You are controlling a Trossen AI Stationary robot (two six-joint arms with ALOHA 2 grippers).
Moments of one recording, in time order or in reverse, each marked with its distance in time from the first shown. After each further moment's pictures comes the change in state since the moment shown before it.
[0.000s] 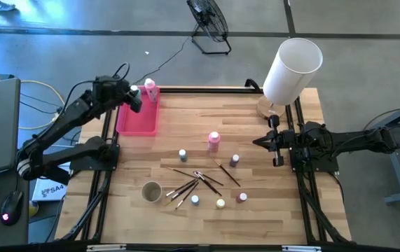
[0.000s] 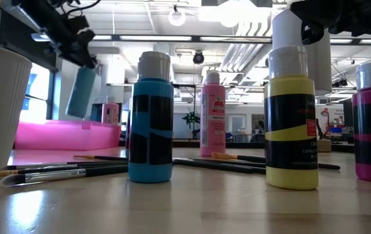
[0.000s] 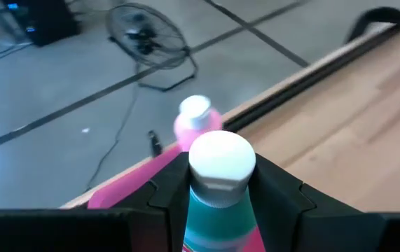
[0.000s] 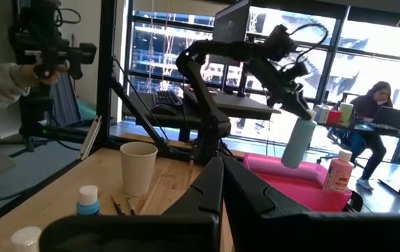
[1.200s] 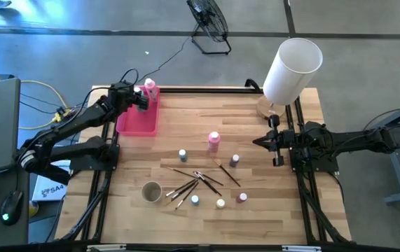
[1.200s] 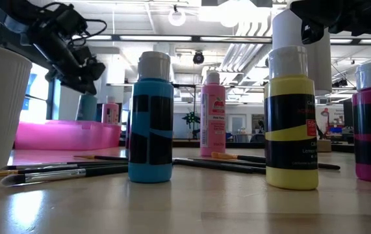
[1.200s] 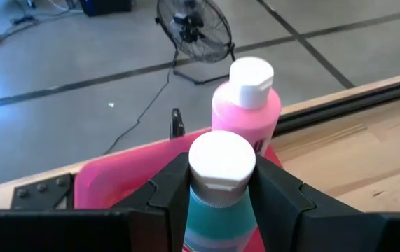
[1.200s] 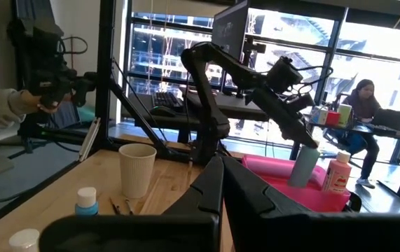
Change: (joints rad) left arm 0.001 0.164 -0.216 0.358 -0.151 -0.178; right arm 0.000 0.000 0.000 0.006 0.003 0.000
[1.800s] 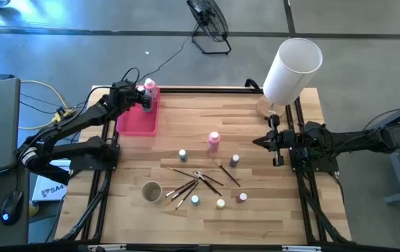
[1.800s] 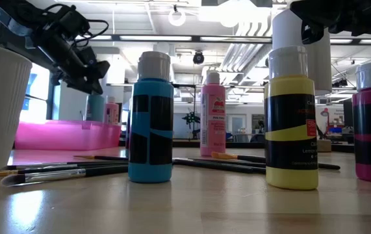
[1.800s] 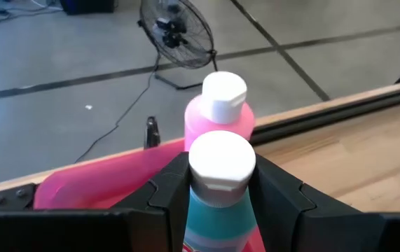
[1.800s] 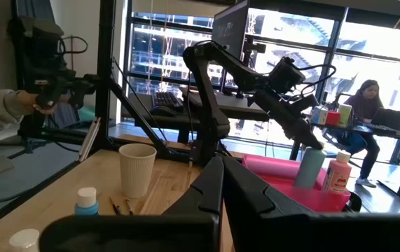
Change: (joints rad) left arm 0.000 0.036 0.000 0.077 0.074 -0.040; right arm 0.000 0.000 0.000 0.000 0.000 0.000
